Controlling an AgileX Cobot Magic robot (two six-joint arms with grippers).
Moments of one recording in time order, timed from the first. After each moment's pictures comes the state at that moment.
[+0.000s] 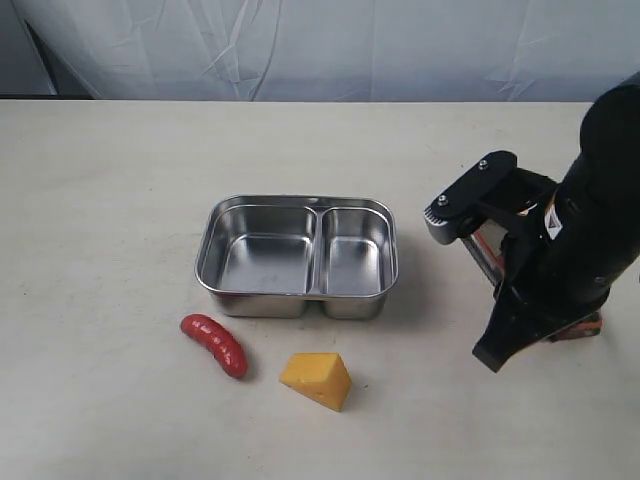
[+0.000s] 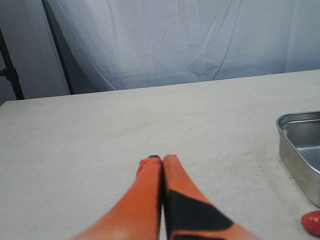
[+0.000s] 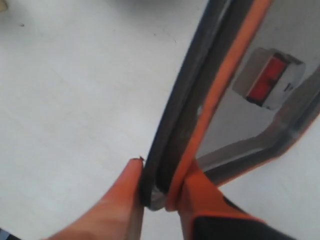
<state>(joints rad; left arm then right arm) -0.07 0.01 0.00 0.03 0.23 0.03 0.71 1.39 -0.85 -0.08 1.00 -0.18</state>
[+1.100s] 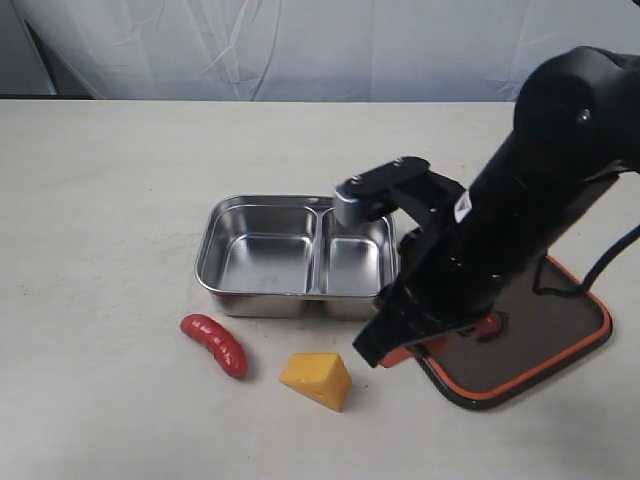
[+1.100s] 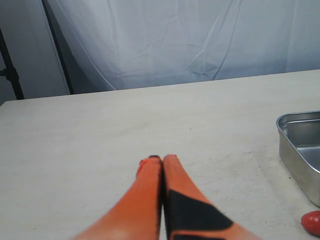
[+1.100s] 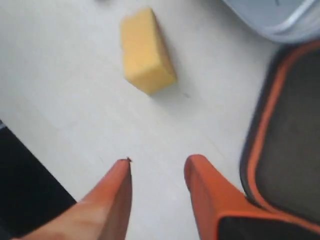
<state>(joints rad) -0.07 0.01 0.00 0.03 0.23 0.03 0.79 1.49 -0.93 0.36 0.93 -0.35</state>
